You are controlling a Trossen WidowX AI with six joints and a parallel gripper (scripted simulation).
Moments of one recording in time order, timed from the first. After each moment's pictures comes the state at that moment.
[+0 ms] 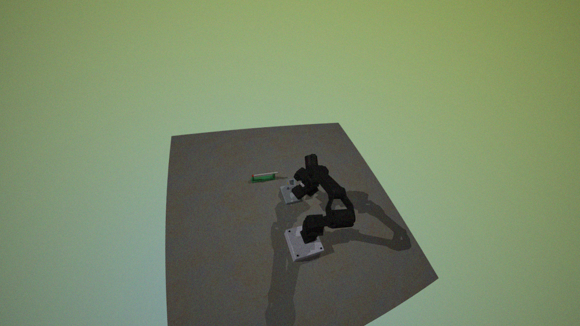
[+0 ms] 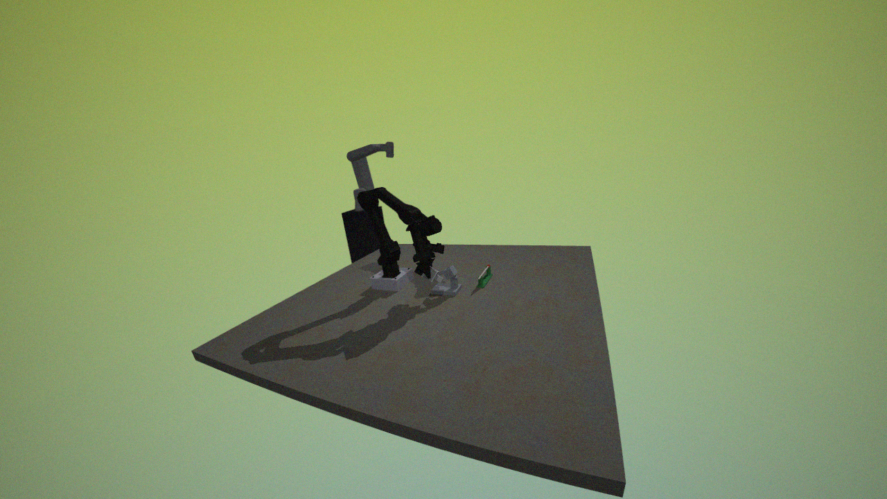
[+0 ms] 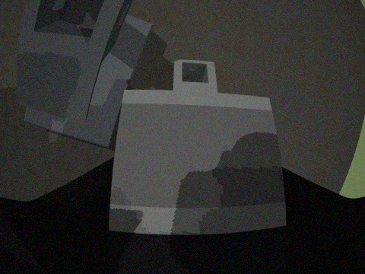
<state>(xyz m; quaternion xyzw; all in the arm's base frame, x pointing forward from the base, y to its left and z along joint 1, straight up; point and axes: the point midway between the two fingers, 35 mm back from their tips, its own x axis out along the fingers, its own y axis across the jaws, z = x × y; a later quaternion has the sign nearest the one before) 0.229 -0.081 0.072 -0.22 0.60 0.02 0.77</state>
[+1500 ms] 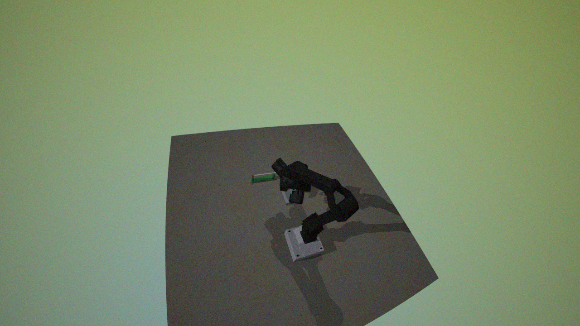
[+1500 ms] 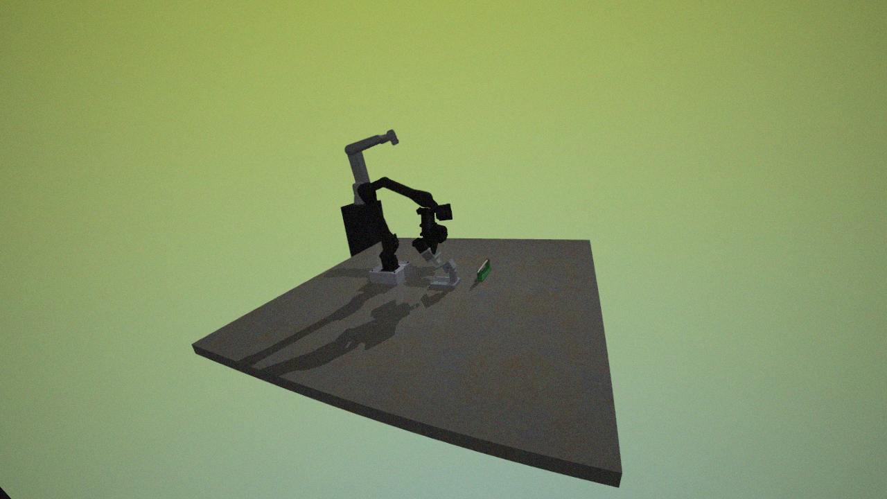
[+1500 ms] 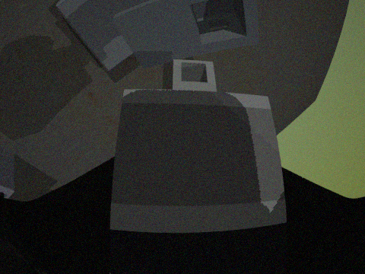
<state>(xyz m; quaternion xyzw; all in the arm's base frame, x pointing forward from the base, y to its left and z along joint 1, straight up) 0.222 -0.027 0.112 -0.56 0.62 0.08 0.55</state>
